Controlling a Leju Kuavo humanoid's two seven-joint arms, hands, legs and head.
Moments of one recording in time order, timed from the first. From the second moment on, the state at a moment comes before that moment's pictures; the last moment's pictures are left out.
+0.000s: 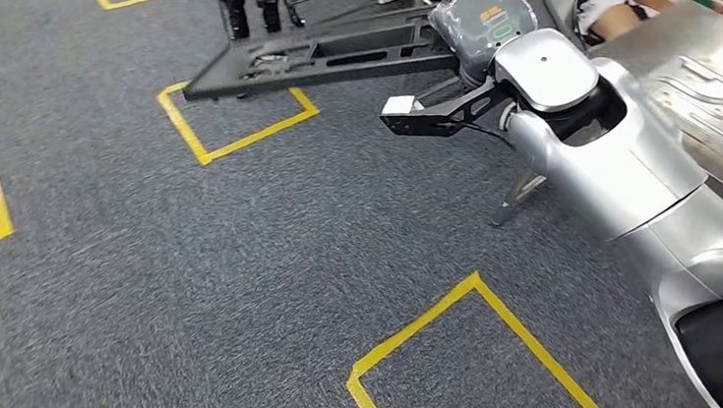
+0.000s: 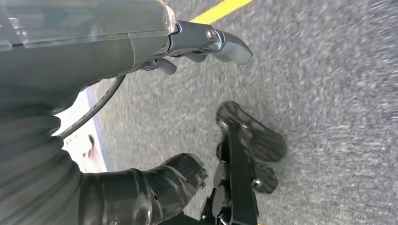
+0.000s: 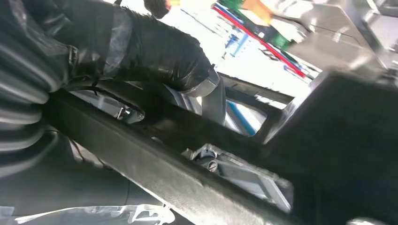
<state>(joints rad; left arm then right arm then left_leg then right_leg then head) -0.10 -0.13 1.32 -0.25 -0.79 -0.04 -0.21 -1.45 -0.16 0.91 -0.96 1.08 0.27 -0.06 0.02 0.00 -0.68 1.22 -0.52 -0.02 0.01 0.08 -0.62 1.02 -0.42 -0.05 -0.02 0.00</state>
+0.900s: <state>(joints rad) -0.10 -0.11 1.32 -0.24 -0.82 0.01 -0.14 -1.29 -0.20 0.73 -0.96 1.16 0.11 -0.09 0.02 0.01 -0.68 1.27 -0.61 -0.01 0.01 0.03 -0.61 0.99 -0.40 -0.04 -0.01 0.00</state>
